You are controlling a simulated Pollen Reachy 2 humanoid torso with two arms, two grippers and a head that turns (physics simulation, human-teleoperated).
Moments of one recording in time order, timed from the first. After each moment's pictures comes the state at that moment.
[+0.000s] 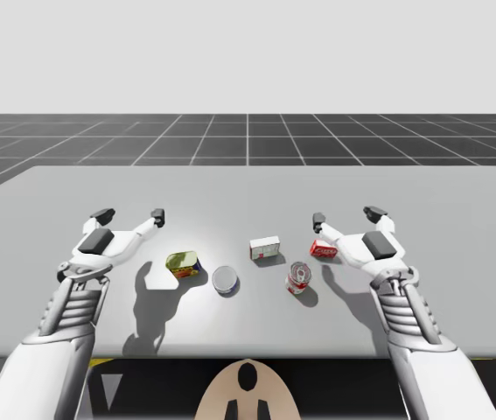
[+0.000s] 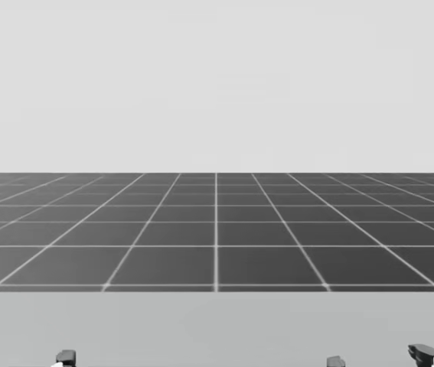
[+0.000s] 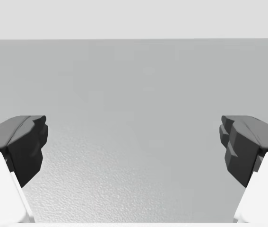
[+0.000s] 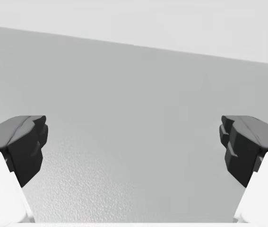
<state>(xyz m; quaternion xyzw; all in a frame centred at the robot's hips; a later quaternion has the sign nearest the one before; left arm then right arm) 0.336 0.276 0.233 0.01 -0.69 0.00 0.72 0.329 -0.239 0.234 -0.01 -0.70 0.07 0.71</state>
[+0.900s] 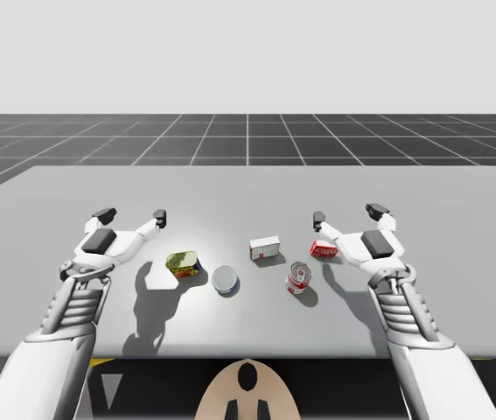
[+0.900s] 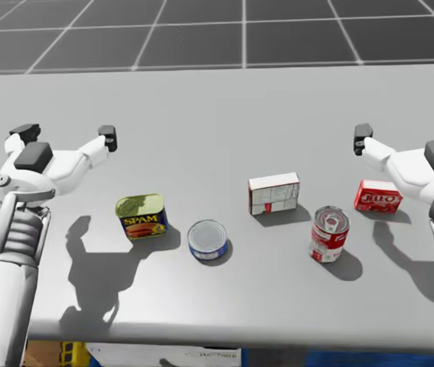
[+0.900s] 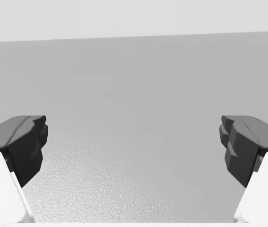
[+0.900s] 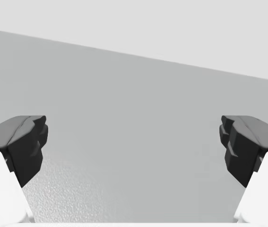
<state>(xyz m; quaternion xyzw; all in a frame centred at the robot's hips) 0.338 0.274 0.231 0.02 -0.69 -0.01 0.72 0.332 -0.237 0.232 -0.04 -0.71 0.08 0.70</state>
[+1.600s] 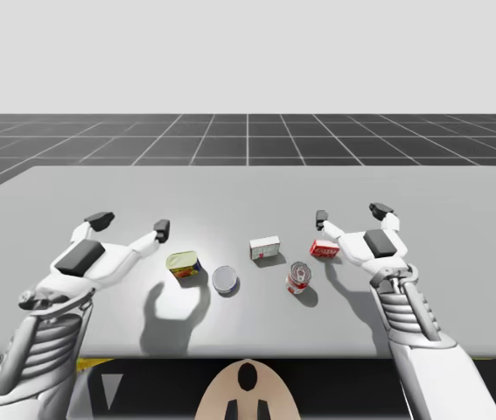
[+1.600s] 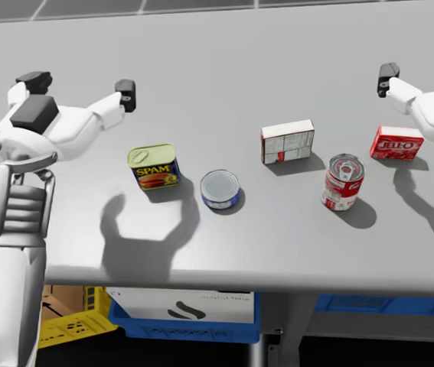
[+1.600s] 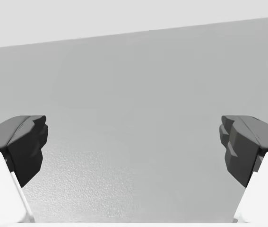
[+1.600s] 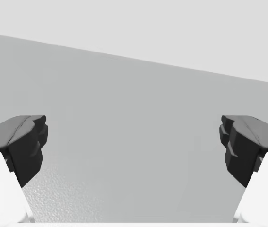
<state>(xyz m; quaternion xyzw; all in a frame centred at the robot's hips) 0.286 0.249 0.269 -0.01 -0.68 -0.06 0.73 0.332 -0.240 0.234 -0.06 -0.71 0.07 0.69</state>
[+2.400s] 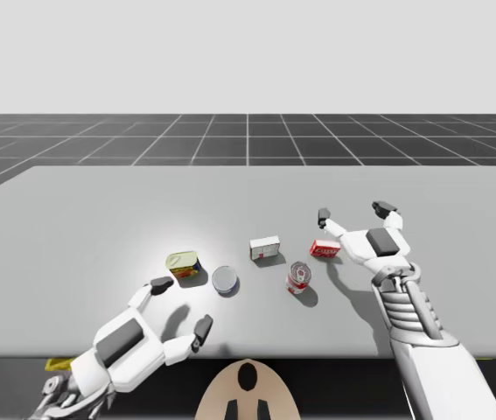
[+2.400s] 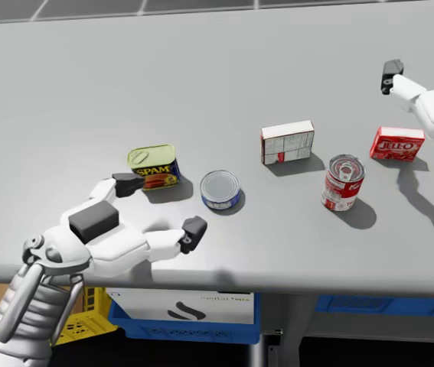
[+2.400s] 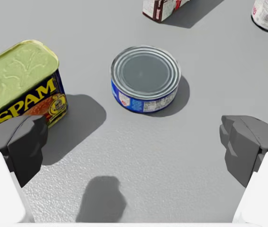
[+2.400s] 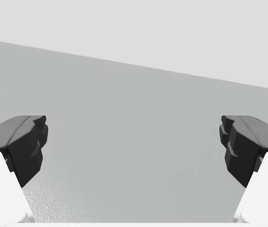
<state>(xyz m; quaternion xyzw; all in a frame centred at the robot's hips) 0.205 0.206 0.207 -0.18 -0.53 -0.25 0.79 0.333 -0.244 0.236 -0.06 -0.72 0.07 0.69</state>
